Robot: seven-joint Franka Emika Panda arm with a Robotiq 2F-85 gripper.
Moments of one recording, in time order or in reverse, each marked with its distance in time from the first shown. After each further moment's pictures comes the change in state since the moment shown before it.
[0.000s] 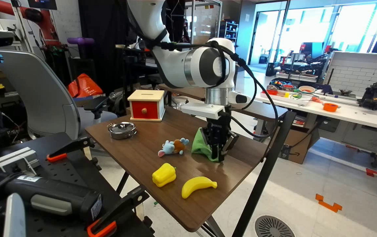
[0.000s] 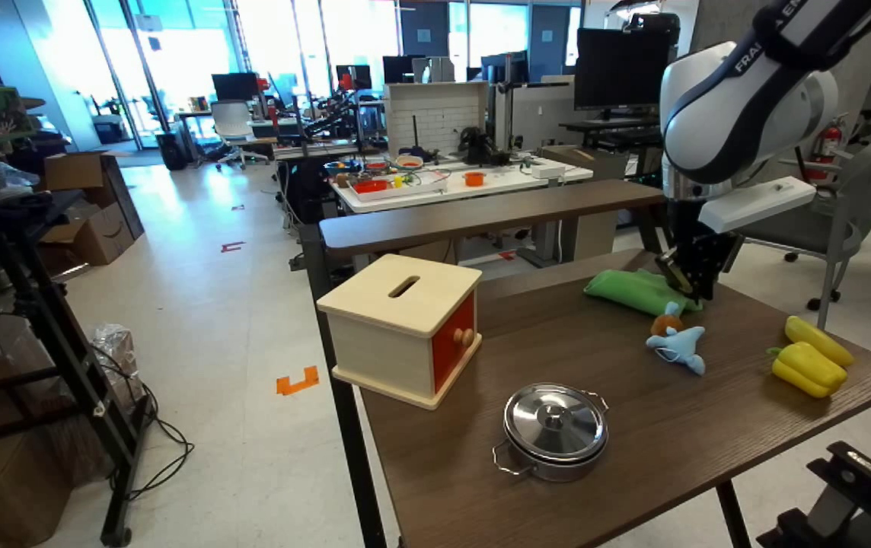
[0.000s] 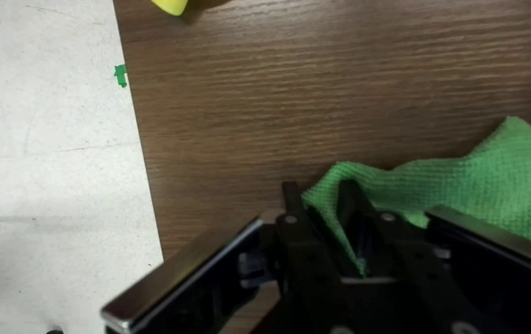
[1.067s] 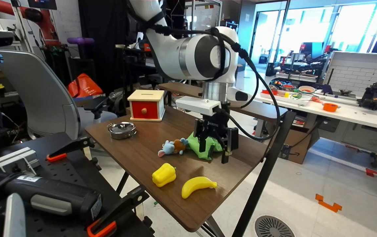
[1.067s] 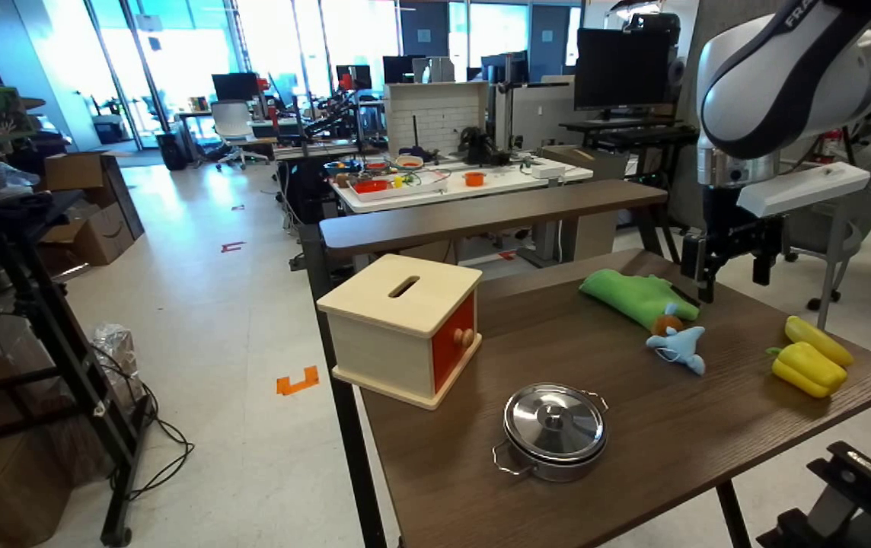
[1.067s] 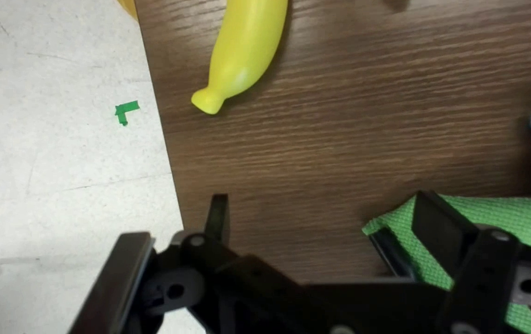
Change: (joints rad) arm -0.035 -0.126 0.015 -0.170 0.020 0.002 -0.001
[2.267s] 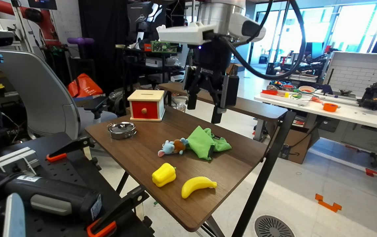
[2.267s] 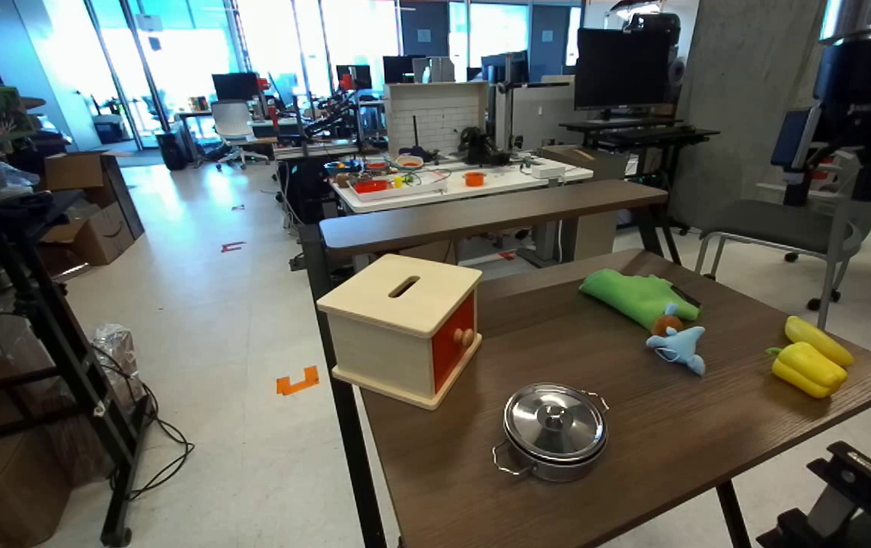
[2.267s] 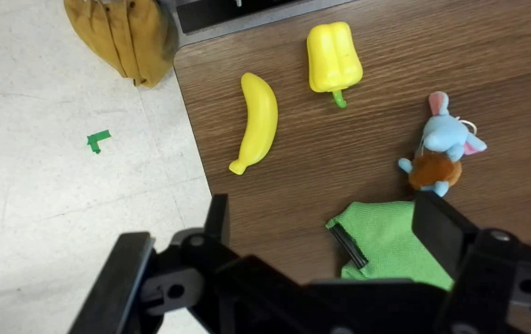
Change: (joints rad) arm -0.120 -0.487 0.050 -0.360 0.156 -0.098 -0.160
